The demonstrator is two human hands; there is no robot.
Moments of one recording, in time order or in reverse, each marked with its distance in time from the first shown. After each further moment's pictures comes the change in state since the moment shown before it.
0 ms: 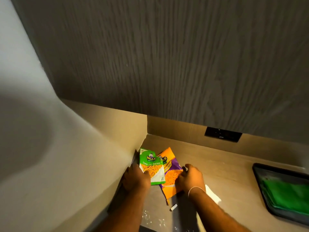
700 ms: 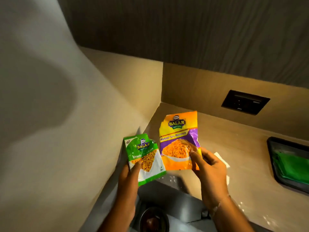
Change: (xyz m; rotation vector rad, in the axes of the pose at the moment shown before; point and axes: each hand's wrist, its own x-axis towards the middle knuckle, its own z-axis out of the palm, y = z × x) left_hand -0.112 -0.119 -0.039 -1.102 -0.125 -0.201; right_hand -0.164 -0.031 -0.051 1.075 -0.047 0.103
